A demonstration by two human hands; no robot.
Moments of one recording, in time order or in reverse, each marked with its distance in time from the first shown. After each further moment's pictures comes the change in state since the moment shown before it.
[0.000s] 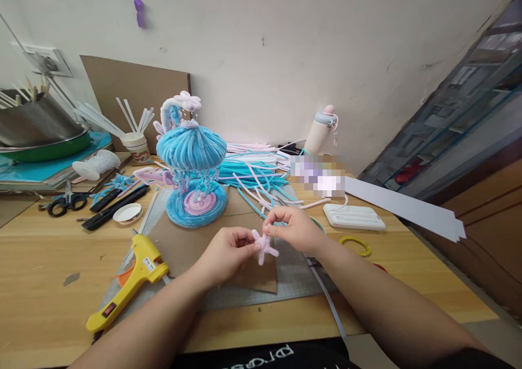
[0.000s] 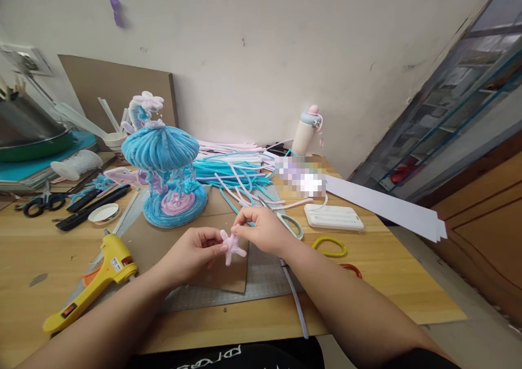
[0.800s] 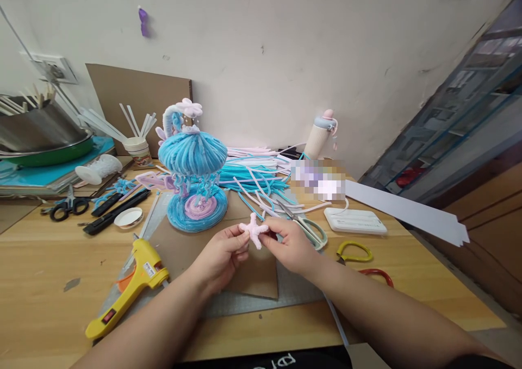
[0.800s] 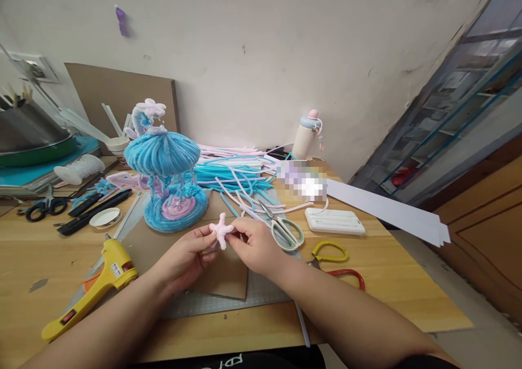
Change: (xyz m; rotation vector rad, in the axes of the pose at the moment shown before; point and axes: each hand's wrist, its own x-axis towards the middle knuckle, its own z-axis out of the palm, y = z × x) left_hand 0.003 0.001 0.000 -0.781 0.058 -0.043; right_hand -0.006 0.001 0.028 -0.086 0.136 -0.219
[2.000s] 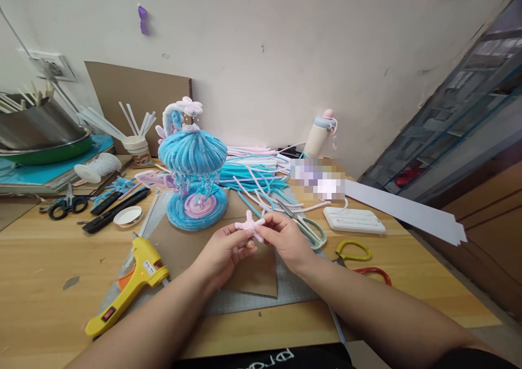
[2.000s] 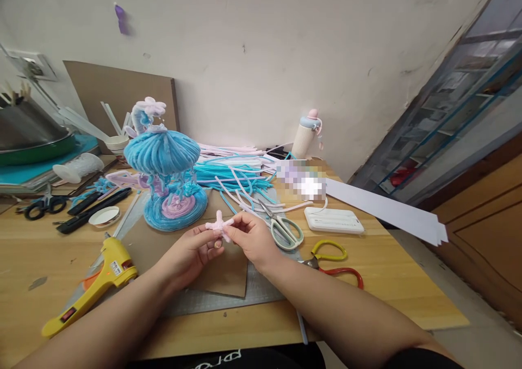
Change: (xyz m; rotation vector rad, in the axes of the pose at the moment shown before) left_hand 0.001 -0.002 0.002 0.008 0.127 -0.011; right_hand 0.004 0.010 0.019 0.684 0.164 0.337
